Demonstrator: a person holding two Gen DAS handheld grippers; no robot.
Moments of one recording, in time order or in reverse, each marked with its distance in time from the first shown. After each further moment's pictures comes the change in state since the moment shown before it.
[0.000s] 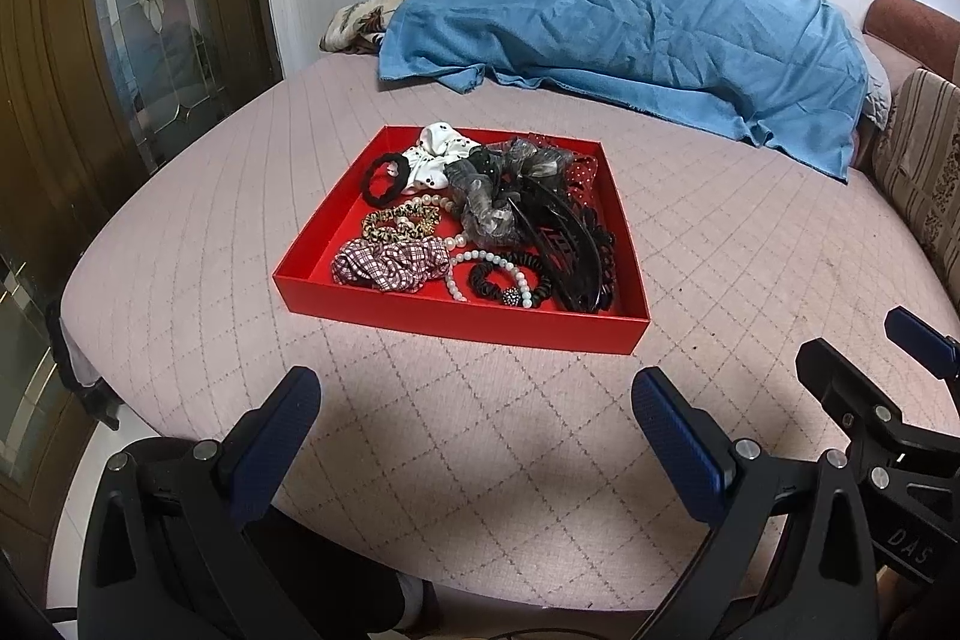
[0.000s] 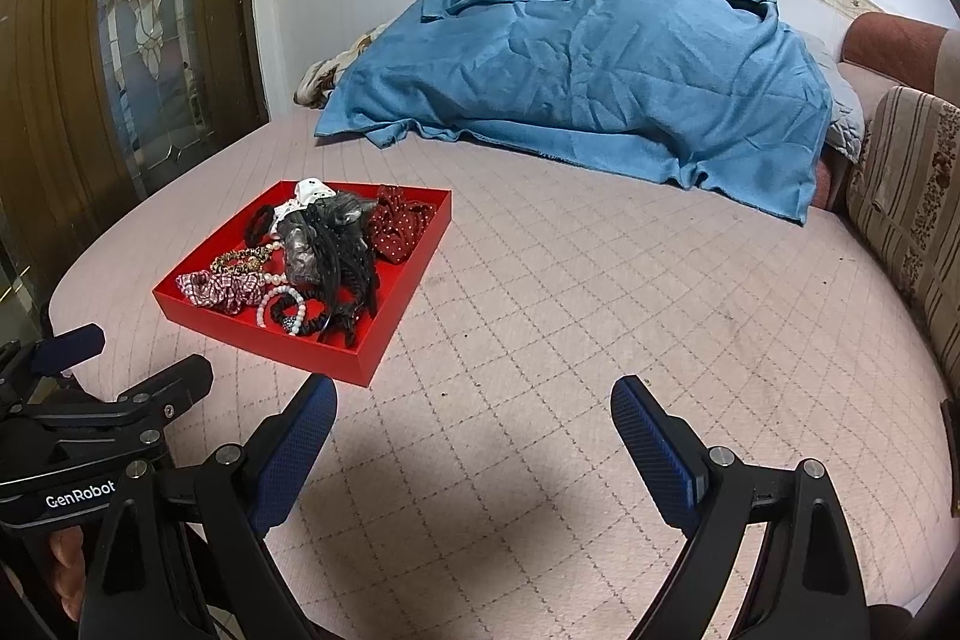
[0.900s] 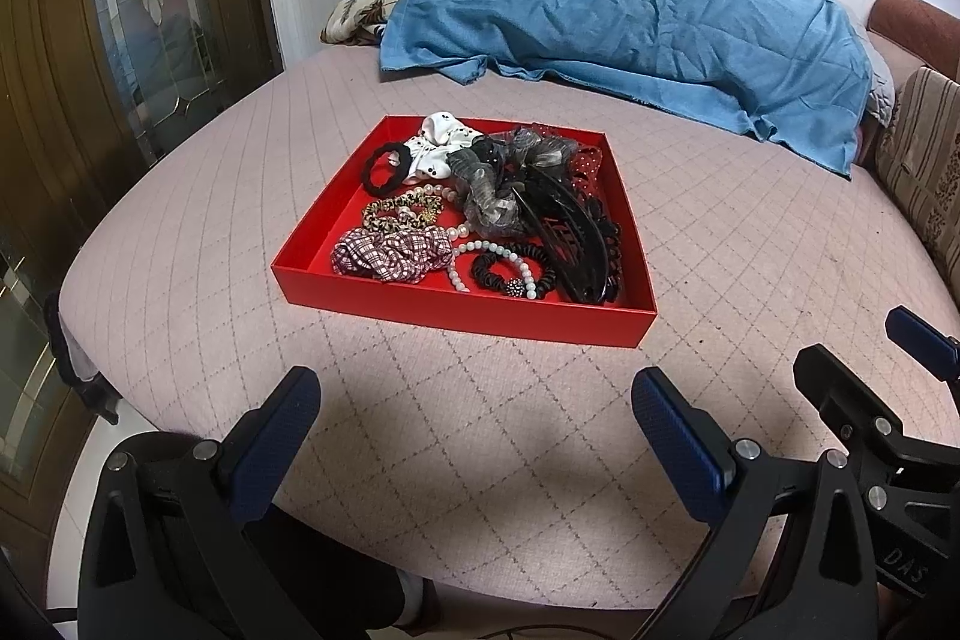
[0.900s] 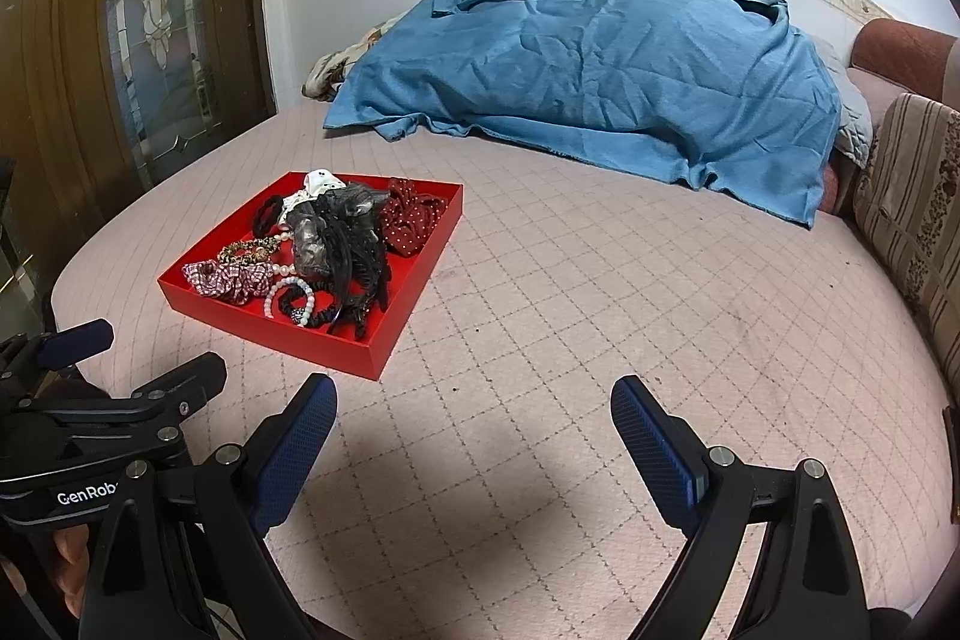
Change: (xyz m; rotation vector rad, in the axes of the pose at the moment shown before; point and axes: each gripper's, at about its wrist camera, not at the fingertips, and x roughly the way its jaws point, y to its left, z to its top) left arm 0.005 0.002 -0.002 -0.005 0.015 0.001; right arm 0.002 0.008 -0.003 -0.021 0.006 0.008
